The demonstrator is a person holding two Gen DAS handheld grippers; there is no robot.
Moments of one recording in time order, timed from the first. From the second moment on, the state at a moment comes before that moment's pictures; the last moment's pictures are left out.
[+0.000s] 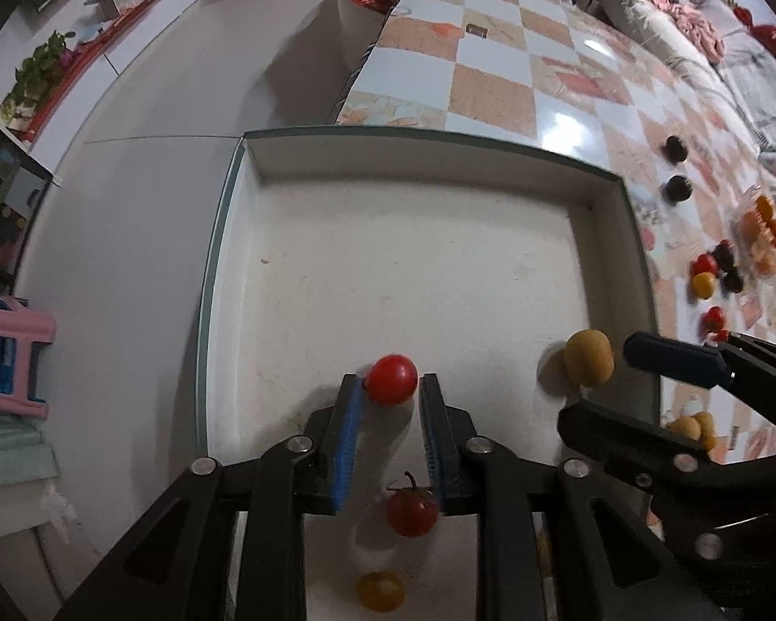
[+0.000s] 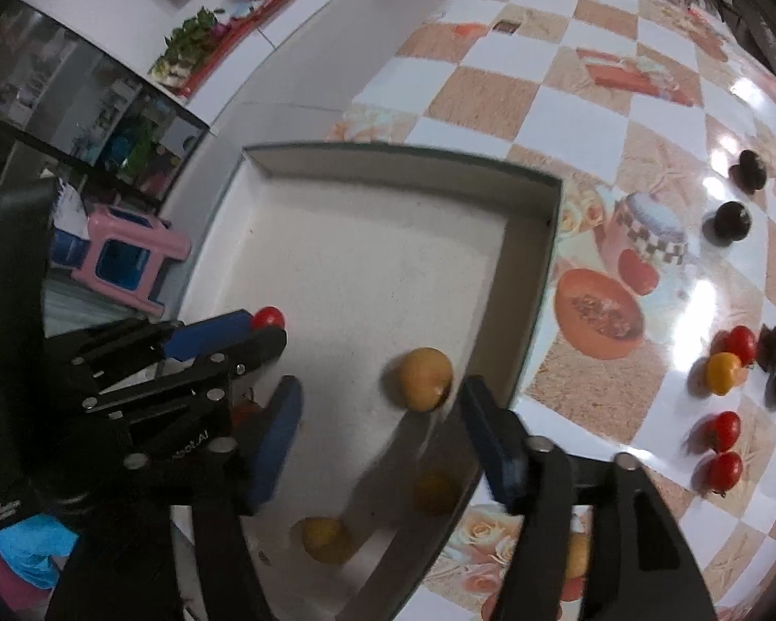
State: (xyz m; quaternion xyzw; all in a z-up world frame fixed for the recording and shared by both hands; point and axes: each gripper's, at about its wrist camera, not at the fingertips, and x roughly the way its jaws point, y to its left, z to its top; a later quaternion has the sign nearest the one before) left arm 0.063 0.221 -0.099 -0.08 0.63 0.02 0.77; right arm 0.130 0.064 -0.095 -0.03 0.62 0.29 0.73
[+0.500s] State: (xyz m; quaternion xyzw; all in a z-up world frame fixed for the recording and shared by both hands) left arm 0.040 0.179 -0.054 -0.06 0.59 0.00 0.80; right arm 0.113 -0.016 -0.056 0.04 0.61 0.24 0.76
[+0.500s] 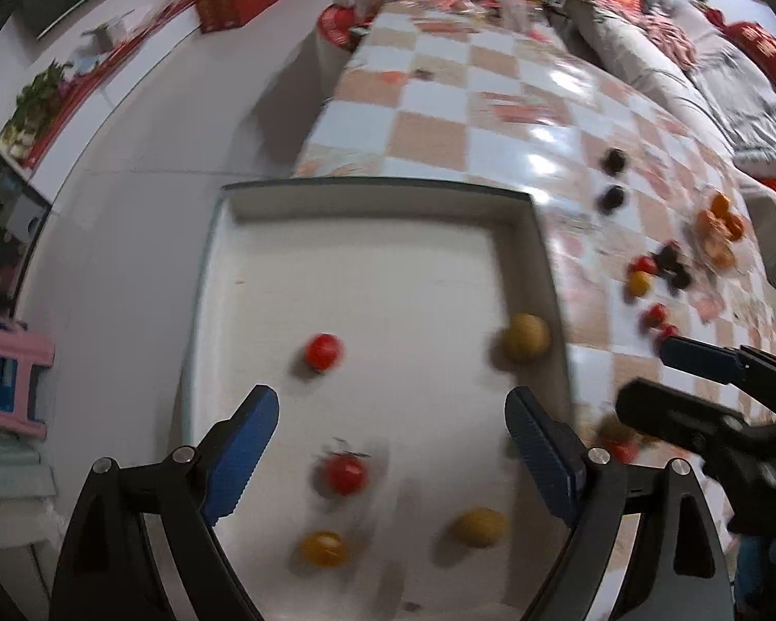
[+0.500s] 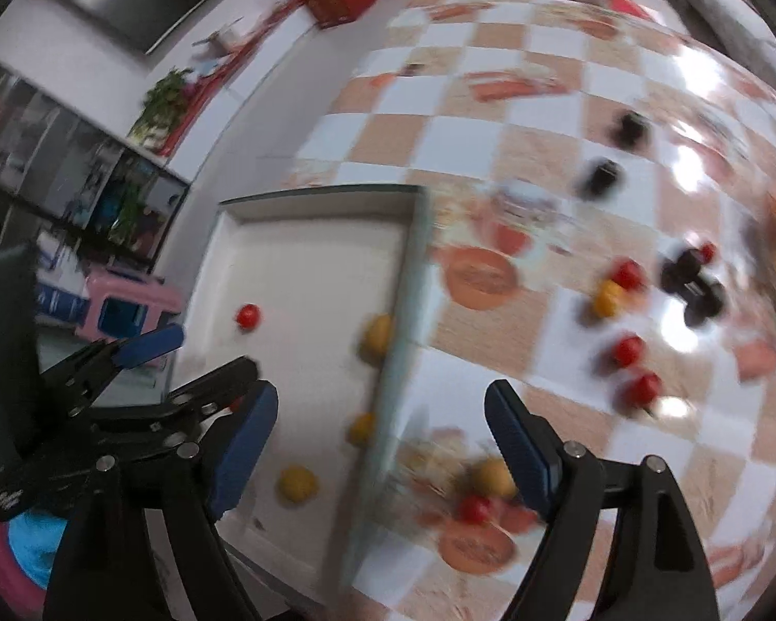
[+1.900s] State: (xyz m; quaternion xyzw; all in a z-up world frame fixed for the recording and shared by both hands) left arm 0.010 0.000 -0.125 -0.02 0.65 0.01 0.76; right arm 0.137 -0.128 -0.106 -0.01 0.64 0.18 0.75
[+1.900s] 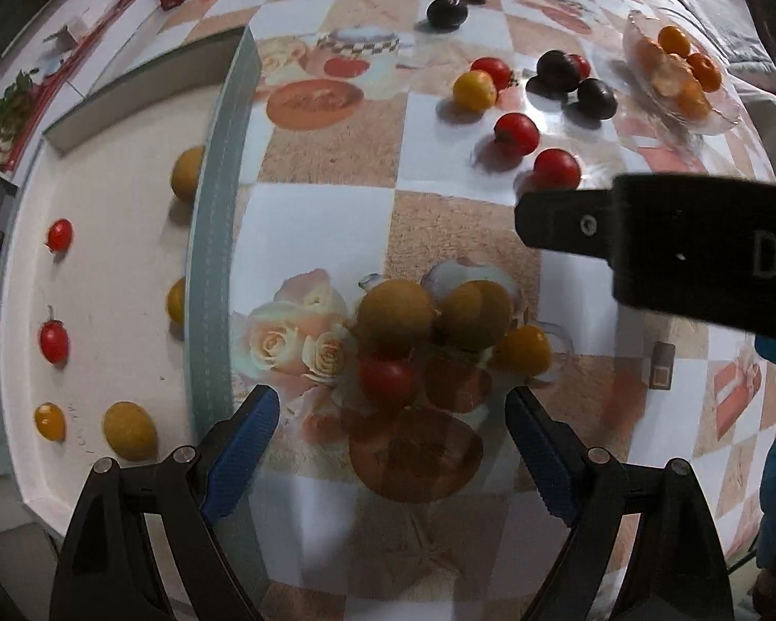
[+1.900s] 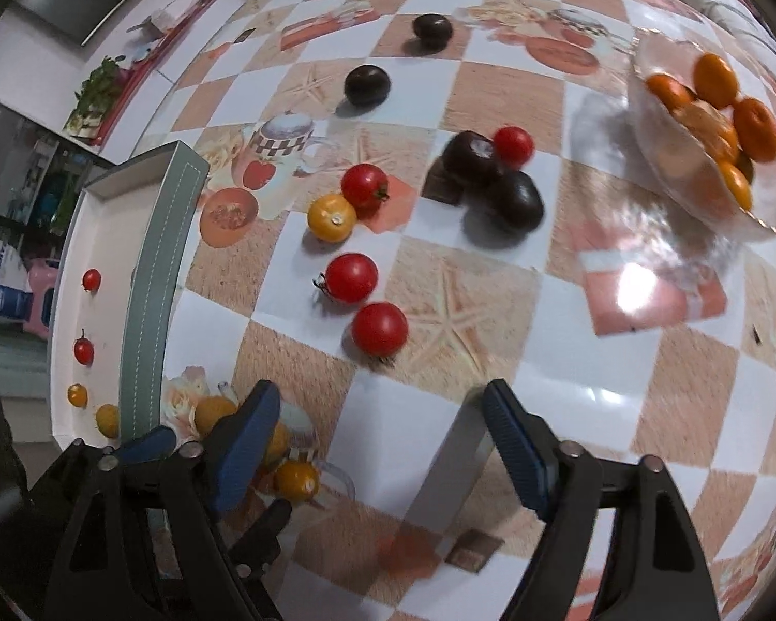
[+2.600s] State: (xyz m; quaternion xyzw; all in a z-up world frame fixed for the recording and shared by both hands) left arm 0.034 -0.005 -0.132 -0.02 0.67 -0.01 0.74; right arm 0.142 -0.151 -0.107 0.02 0.61 0.21 0.76
